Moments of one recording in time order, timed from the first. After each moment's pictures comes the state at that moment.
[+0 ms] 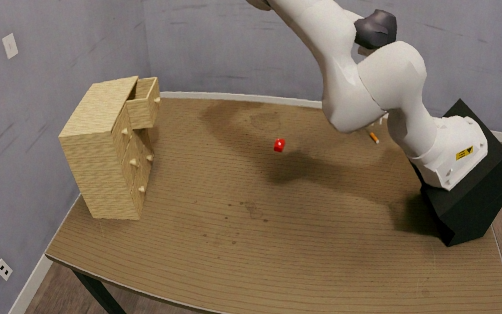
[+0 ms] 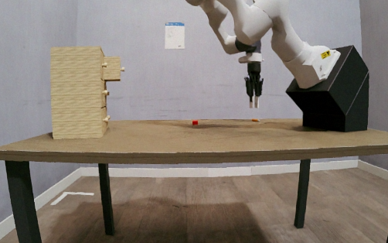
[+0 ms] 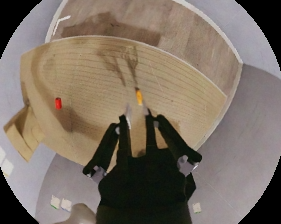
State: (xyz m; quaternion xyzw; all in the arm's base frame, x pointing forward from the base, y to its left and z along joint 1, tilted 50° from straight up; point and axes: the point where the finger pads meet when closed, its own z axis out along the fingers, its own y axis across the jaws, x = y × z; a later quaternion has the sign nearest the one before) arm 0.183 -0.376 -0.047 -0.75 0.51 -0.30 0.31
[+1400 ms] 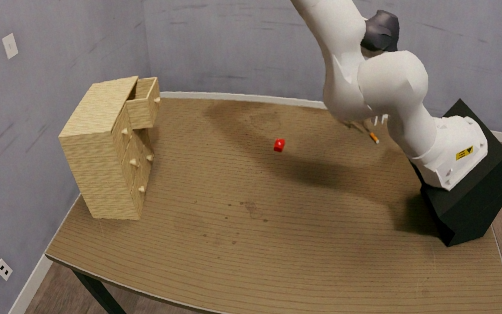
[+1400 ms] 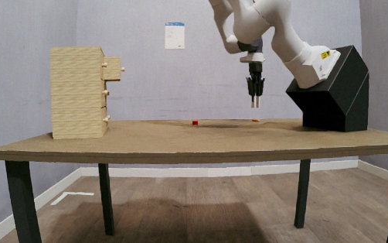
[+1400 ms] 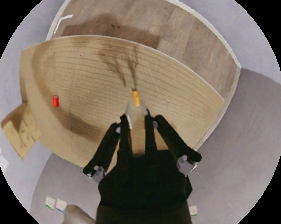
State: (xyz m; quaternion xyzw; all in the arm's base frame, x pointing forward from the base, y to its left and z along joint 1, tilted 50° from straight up) arm 0.177 -0.377 -0.054 -0.76 0.50 -0.31 0.29
